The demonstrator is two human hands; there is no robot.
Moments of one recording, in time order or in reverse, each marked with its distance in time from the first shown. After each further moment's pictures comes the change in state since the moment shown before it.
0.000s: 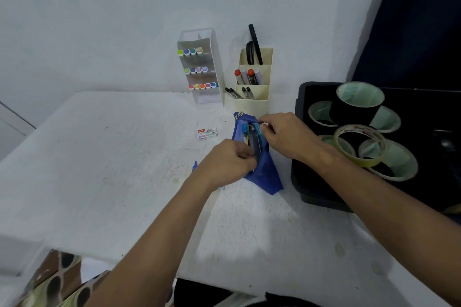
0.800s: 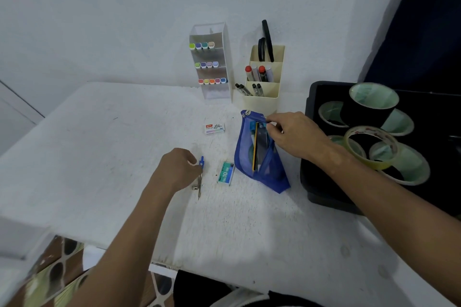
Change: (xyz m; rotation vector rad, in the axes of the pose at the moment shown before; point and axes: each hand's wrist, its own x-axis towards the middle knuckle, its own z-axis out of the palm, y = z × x) left_hand -0.005 -0.100 -0.039 0.240 0.252 -0.405; right_hand -0.002 -0.003 -0.001 -0.039 -0.014 -0.026
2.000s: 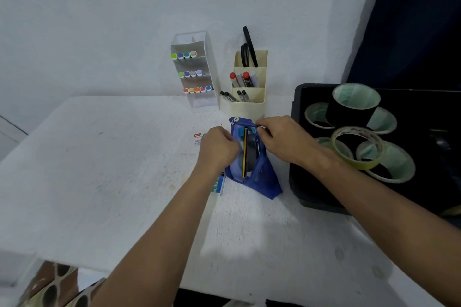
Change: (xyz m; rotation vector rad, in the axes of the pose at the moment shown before) left_hand 0.009 0.111 0.023 -0.260 0.056 0.213; right_hand 0.004 0.007 0.003 0.041 0.043 -0.012
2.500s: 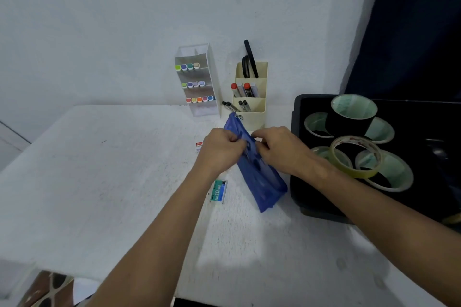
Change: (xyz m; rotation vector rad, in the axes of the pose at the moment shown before) left_hand -0.001 0.008 -0.015 -0.151 -0.058 0.054; right_hand -0.004 -0.014 -0.003 0.065 -0.061 0.039
